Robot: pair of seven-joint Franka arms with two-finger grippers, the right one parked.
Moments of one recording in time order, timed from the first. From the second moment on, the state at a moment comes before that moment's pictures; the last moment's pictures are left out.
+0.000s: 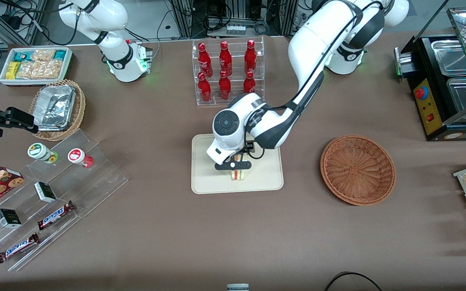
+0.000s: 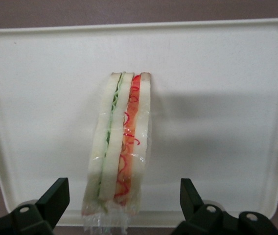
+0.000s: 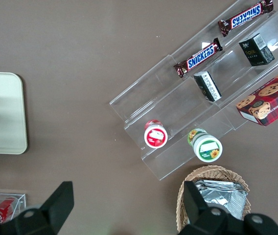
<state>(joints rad) -0.62 0.82 -0.25 -1.22 0.13 1.92 -0.88</state>
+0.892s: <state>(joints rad) -0.41 0.58 -0.24 -1.20 0.09 1.71 -0.71</state>
